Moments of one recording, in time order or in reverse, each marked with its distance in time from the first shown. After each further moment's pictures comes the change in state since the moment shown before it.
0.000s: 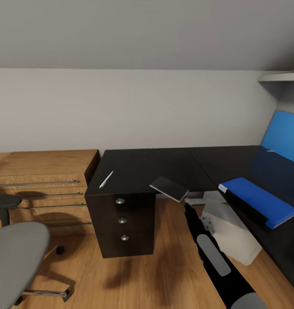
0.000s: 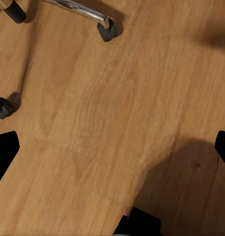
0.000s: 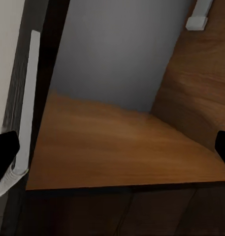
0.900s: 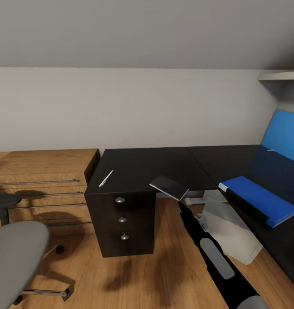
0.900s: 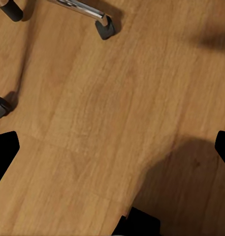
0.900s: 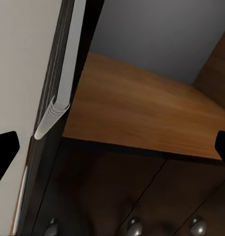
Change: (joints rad) left arm 0.000 -0.001 -0.002 0.001 -0.002 -0.001 -0.002; right arm 0.012 -0.028 0.003 0.036 -0.019 0.165 0.270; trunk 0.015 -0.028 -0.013
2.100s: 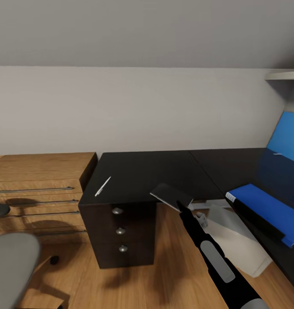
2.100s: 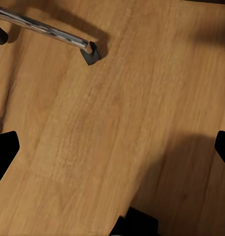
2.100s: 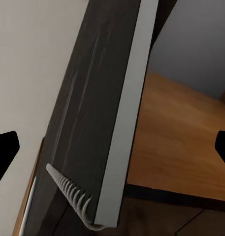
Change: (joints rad) left arm 0.000 -0.001 -0.004 0.002 -0.006 -0.002 -0.007; right arm 0.014 -0.008 0.004 0.000 0.055 0.002 0.110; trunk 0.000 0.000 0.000
